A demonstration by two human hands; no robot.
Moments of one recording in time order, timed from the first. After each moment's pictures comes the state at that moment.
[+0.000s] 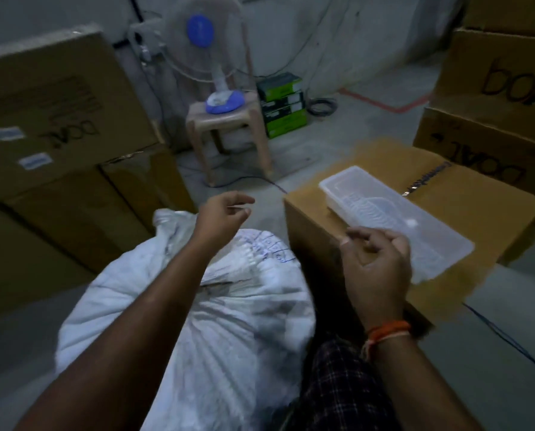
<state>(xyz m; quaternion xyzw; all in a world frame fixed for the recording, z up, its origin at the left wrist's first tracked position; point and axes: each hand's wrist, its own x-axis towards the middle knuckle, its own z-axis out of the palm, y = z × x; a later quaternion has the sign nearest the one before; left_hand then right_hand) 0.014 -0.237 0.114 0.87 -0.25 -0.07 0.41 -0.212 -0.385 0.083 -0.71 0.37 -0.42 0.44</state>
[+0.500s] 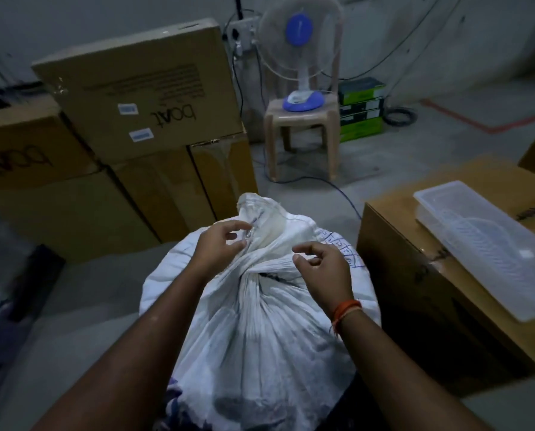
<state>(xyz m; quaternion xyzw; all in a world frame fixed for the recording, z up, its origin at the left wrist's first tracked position) 0.024 -0.051 0.095 0.91 -0.15 -0.06 0.39 -0.096 -0.247 0.050 -0.78 0.18 -0.17 0.58</state>
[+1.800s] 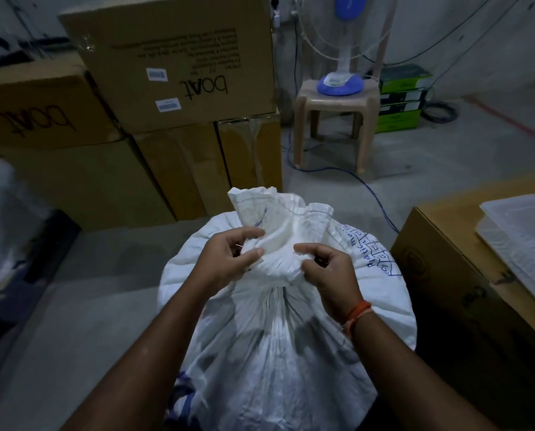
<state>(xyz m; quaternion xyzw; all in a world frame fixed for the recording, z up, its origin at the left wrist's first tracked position) 0.032 0.013 0.051 0.82 -0.12 -0.10 0.55 -0.041 -0.203 0.011 -0.65 0.11 -0.08 0.75</state>
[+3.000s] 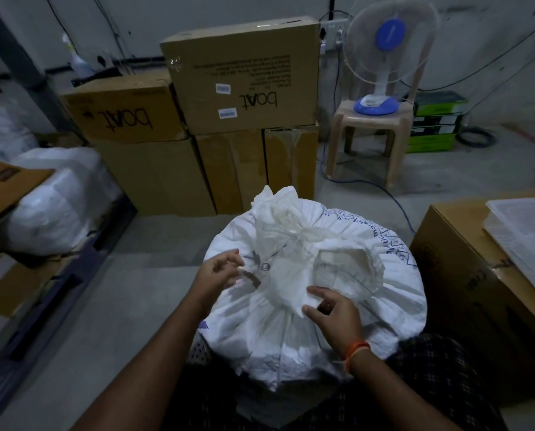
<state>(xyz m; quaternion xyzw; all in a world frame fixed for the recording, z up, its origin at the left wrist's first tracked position) -0.116 0.113 0.052 0.75 0.05 -0.07 0.66 -0.181 -0.149 -0.030 -0.82 0.10 -0.05 0.57</state>
